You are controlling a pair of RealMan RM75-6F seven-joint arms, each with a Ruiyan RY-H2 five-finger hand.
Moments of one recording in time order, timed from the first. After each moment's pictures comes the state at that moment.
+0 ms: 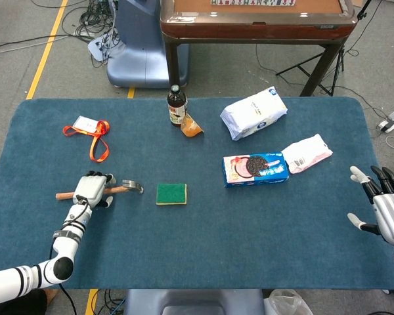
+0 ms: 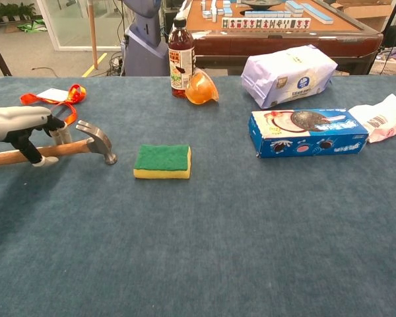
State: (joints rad) left arm -0.74 -1.44 -0.16 -1.47 0.68 0.93 0.53; right arm 0.15 -0.89 0.08 -1.73 -1.49 1.40 0.04
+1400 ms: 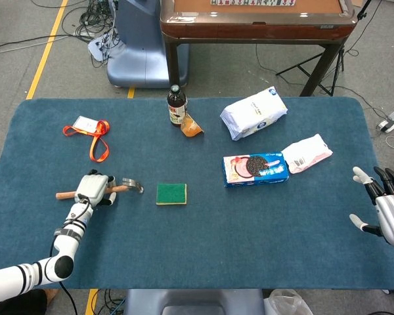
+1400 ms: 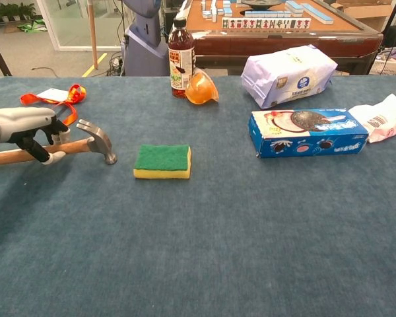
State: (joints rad) left arm -0.76 -1.46 -0.14 -1.42 0.72 0.91 0.47; right arm 0.14 -0.88 0.08 -1.76 -1.48 1.41 0.03
